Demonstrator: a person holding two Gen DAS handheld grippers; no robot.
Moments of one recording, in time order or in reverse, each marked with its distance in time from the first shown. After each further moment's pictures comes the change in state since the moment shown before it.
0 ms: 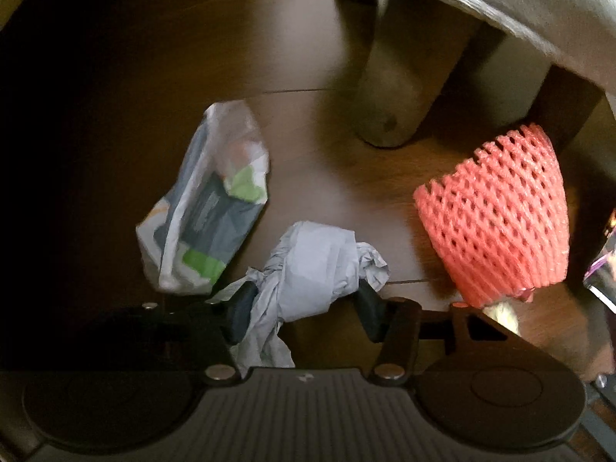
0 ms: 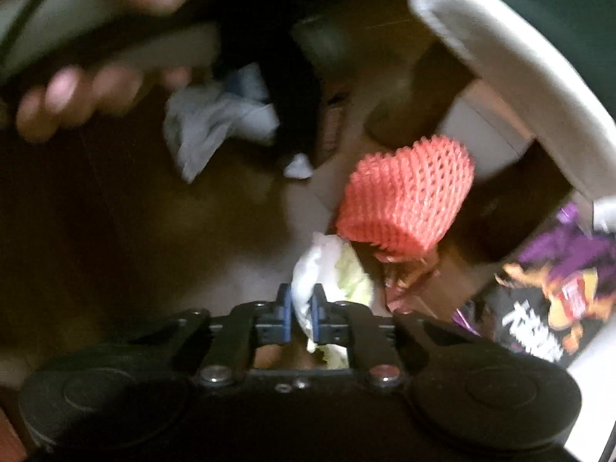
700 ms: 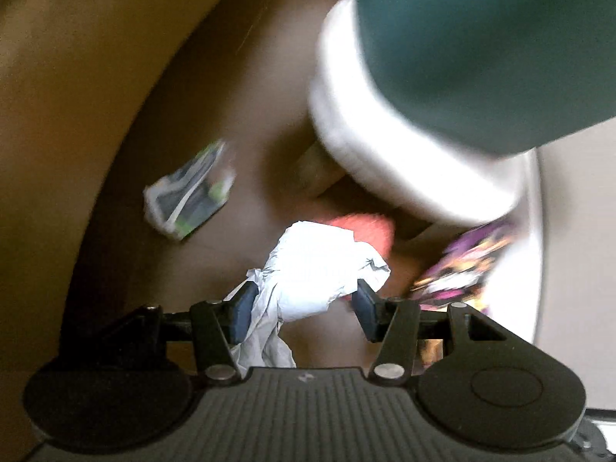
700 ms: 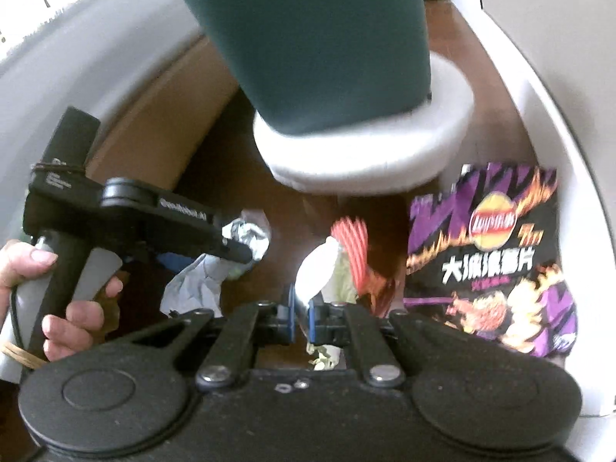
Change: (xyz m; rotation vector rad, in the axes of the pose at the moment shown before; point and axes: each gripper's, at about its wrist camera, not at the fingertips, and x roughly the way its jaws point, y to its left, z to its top) left arm -0.159 0.022 -0.012 -0.313 -0.092 -0.308; right arm -0.156 -0.102 0.006 0.591 -0.262 0.184
